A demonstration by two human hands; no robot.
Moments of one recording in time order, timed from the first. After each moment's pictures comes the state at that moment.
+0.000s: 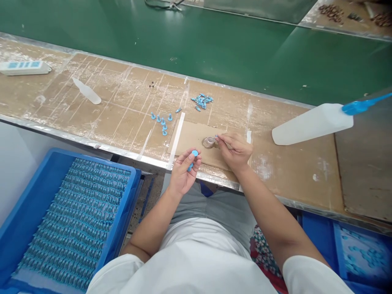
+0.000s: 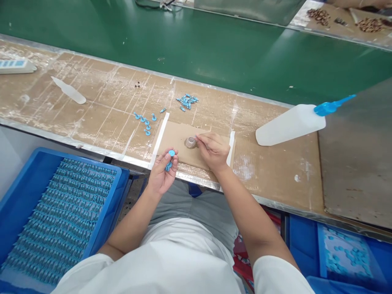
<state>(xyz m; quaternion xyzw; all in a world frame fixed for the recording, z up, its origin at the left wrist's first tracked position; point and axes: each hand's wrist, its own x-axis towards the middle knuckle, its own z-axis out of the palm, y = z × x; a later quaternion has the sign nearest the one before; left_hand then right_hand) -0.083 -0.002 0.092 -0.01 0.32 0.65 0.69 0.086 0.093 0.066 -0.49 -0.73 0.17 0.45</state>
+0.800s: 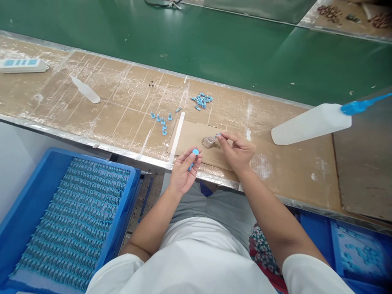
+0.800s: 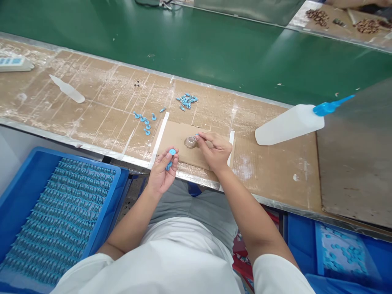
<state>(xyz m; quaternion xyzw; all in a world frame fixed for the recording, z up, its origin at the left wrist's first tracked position) -0.082 -0.001 0.094 -0.01 0.31 0.65 0.69 0.078 0.087 0.080 -0.51 -0.65 0.23 0.51</state>
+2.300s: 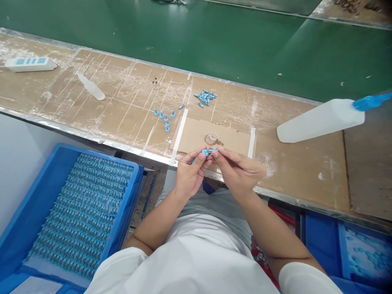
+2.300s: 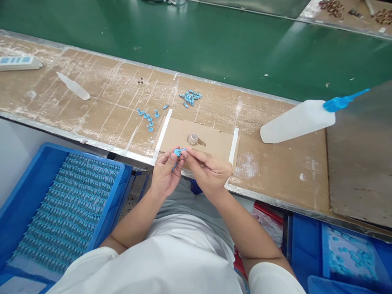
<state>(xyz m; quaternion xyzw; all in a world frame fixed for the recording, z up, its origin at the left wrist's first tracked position) -0.066 -0.011 0.122 0.03 0.31 0.67 0.67 0.043 0.011 0.127 -0.43 -0.61 0.29 0.60</state>
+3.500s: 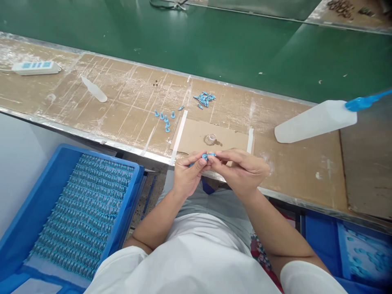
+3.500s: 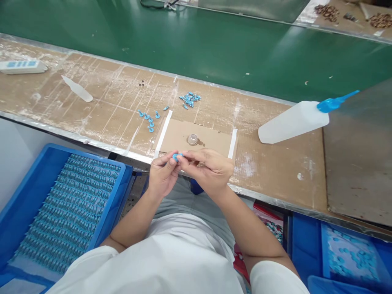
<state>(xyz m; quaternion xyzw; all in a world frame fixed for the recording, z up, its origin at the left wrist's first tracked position) -0.071 -0.019 0.121 0.12 0.34 0.68 0.64 0.051 0.016 0.150 -0.37 -0.70 0.25 0.55</state>
